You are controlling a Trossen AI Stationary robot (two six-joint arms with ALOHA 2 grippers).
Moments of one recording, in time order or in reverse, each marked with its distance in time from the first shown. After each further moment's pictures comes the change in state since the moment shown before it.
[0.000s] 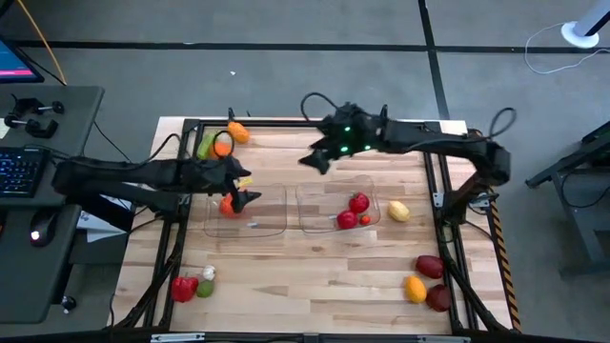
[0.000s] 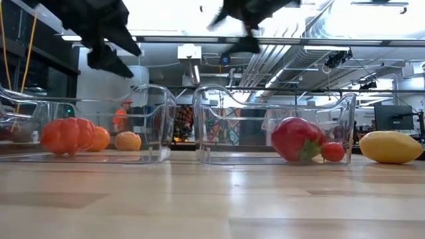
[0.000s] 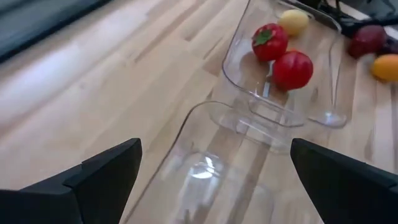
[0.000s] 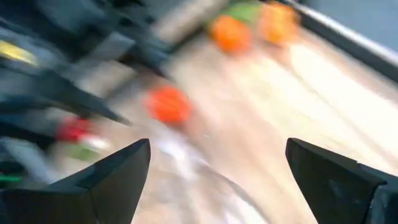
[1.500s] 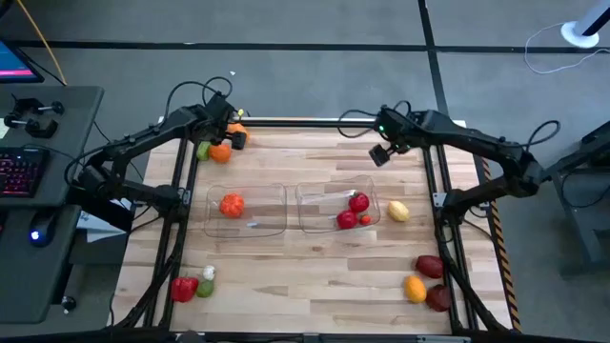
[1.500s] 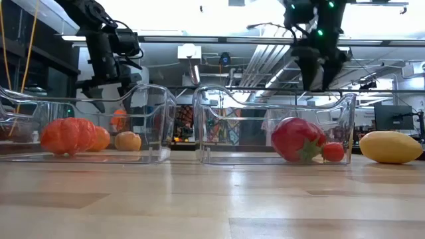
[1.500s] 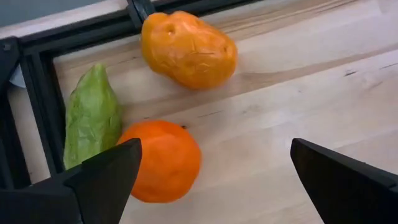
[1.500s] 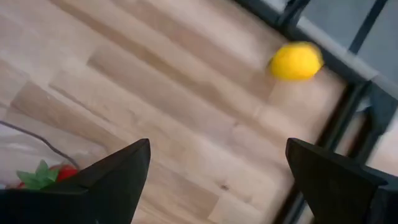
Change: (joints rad) left arm 0.844 0.413 0.265 -0.355 0.101 0.085; right arm -0.228 -0.268 -0.257 -0.690 0.443 0.004
